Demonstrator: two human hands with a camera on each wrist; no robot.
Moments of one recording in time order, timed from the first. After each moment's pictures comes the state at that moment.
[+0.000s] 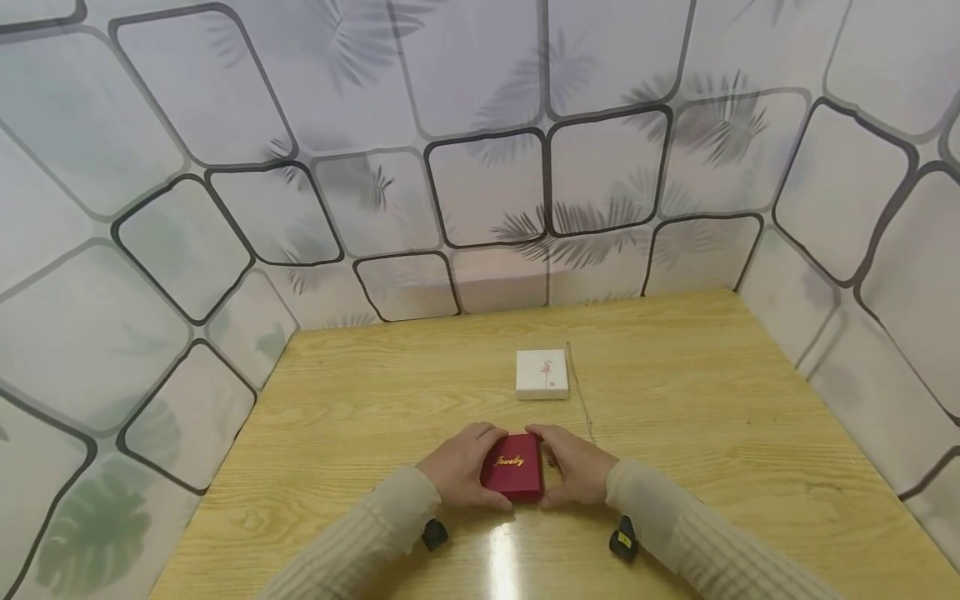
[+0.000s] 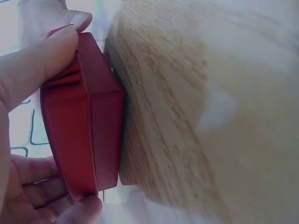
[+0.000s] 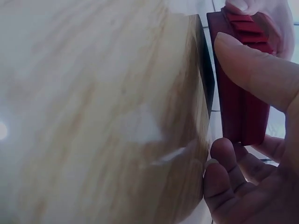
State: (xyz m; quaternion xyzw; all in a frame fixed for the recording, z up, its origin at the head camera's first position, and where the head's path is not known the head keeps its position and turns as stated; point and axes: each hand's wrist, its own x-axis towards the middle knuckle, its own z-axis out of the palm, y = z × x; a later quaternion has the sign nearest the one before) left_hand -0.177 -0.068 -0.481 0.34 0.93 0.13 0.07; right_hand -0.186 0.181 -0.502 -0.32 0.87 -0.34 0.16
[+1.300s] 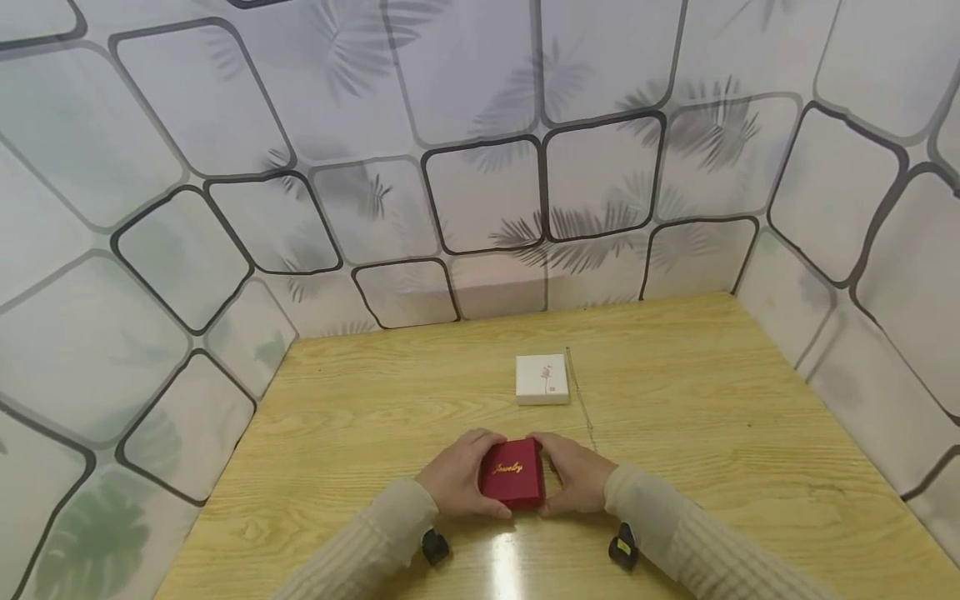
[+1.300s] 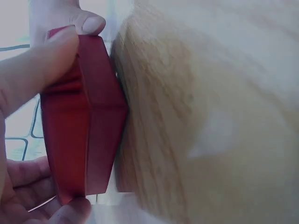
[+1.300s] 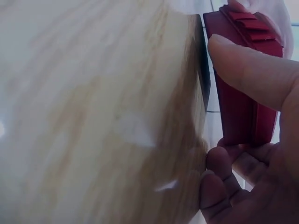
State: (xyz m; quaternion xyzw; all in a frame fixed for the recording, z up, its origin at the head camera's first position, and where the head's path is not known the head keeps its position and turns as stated) left_hand -0.176 -0.072 -0.487 0.31 0.93 0.20 0.07; right_hand -0.183 0.179 -0.506 -0.33 0.86 -0.35 0.16
